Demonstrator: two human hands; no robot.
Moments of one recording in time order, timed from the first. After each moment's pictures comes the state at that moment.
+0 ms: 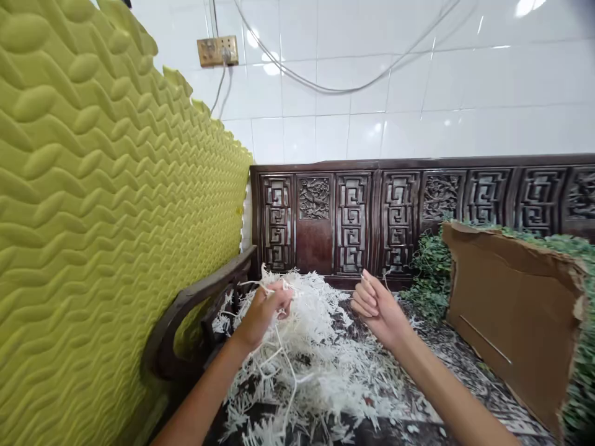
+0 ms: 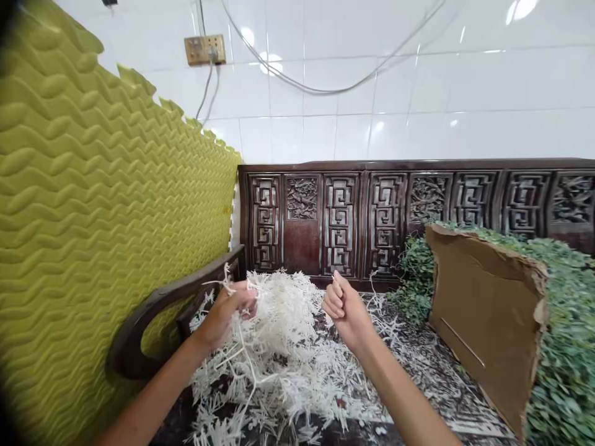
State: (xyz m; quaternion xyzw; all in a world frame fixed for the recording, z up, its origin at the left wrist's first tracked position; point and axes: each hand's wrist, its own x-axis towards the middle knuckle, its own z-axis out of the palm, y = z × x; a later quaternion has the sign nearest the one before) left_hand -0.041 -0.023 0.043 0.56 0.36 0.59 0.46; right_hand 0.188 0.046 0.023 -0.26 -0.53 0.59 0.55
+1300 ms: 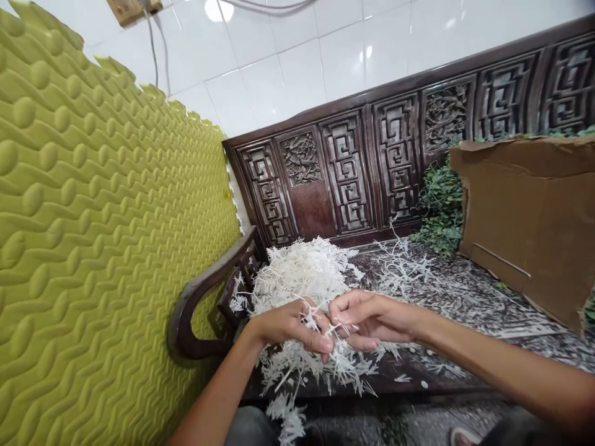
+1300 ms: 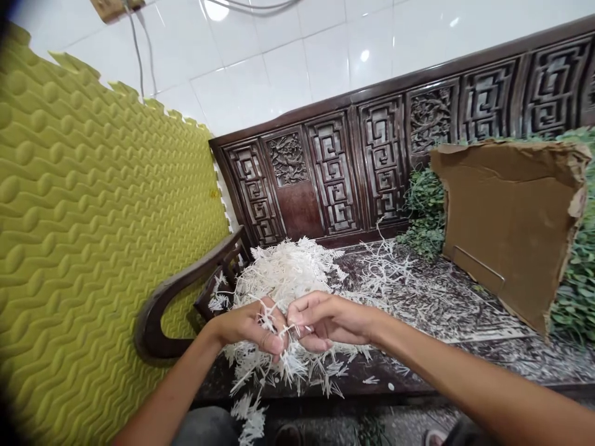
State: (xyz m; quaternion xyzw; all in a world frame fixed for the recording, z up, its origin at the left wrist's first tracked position) left_hand -0.032 -0.034 0.029 0.72 0.33 0.11 0.59; right_hand 0.178 -0.006 -0.011 -0.06 -0.52 0.84 0.14
